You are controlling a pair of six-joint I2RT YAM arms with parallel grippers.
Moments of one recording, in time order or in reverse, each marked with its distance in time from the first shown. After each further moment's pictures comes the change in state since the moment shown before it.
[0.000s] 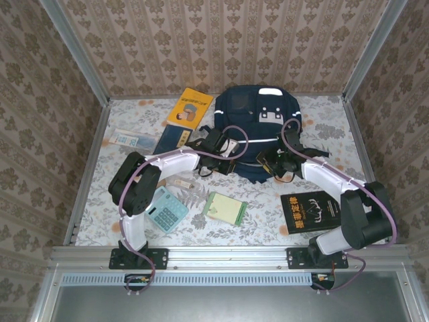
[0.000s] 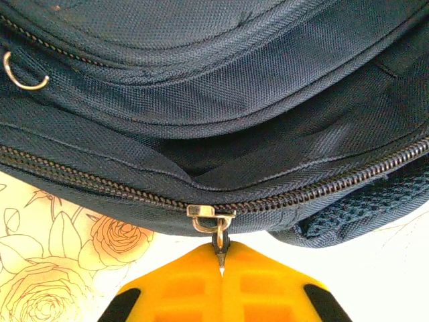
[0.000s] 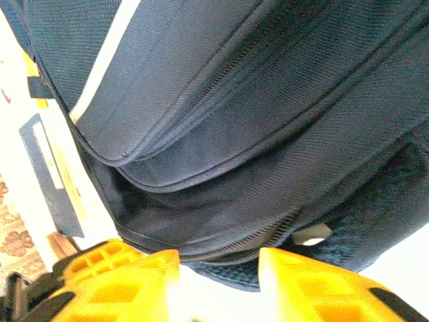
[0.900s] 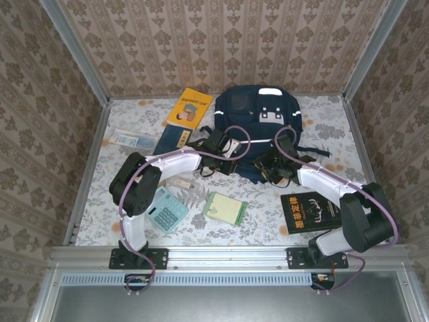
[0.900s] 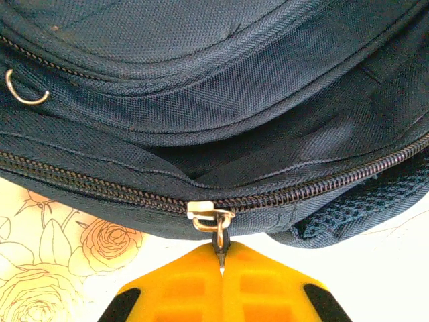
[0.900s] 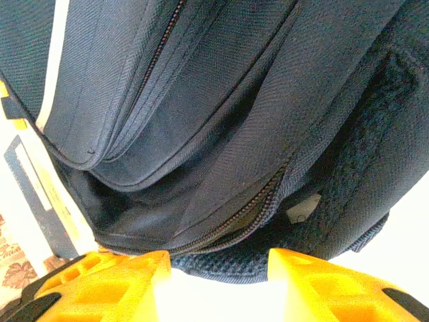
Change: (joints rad) left arm -0.019 0.000 0.017 -0.008 -0.014 0.001; right arm 0.072 -0.022 -0.062 0.019 0.098 0.176
